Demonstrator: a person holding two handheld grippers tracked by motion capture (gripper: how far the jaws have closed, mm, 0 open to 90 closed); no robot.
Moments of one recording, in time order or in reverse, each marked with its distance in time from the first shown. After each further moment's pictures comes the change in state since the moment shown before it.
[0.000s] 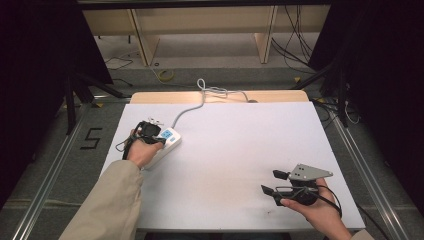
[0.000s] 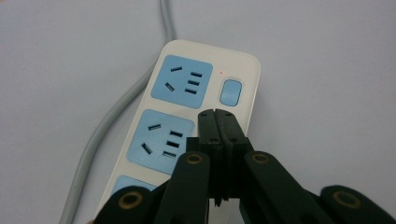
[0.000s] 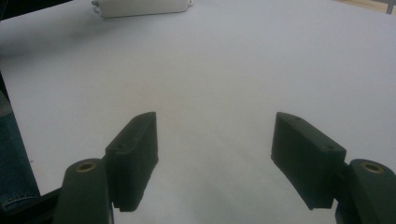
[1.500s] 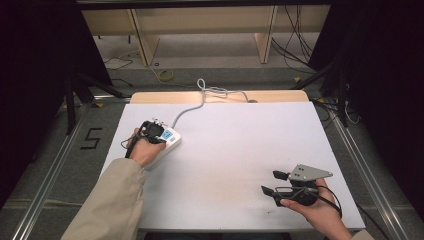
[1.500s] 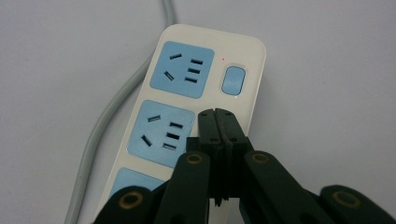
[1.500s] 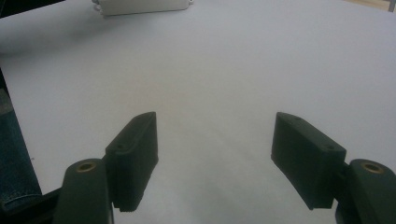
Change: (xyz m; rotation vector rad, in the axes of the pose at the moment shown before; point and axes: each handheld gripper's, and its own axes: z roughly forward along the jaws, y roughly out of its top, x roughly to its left) left arm -0.007 0.006 0.004 0.085 0.045 0.032; right arm 0.000 -0.001 0.000 0.006 0.001 -0.004
